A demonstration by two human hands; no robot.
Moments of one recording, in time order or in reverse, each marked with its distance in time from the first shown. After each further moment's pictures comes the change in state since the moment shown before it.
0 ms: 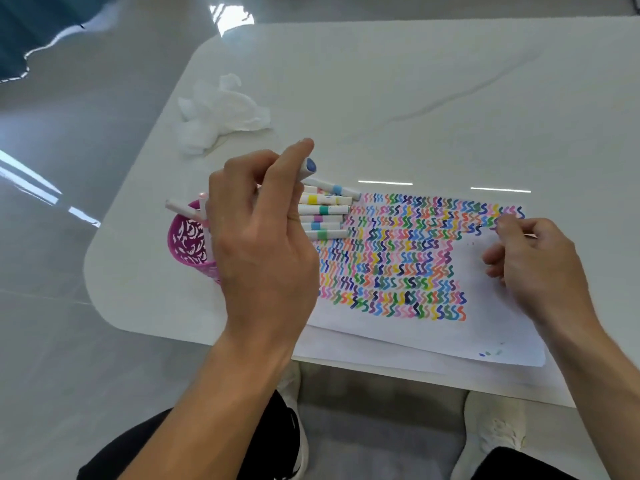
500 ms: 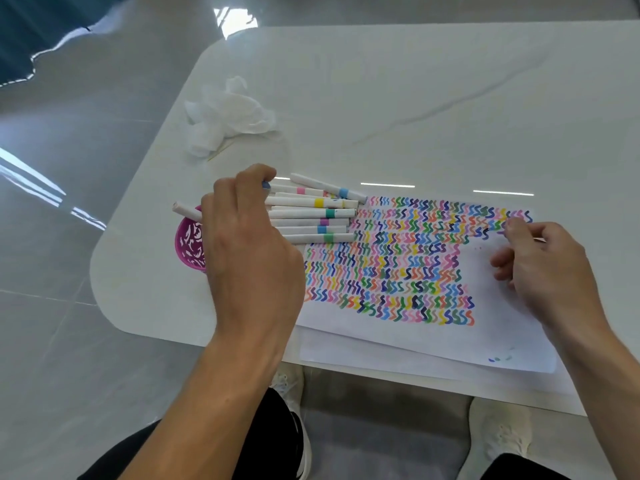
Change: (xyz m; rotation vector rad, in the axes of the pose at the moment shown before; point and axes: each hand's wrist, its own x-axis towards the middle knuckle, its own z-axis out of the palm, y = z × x) left_hand -0.001 -0.021 -0.005 0.191 -0.184 -0.248; right_hand 0.006 0.004 0.002 0.013 0.007 -0.002
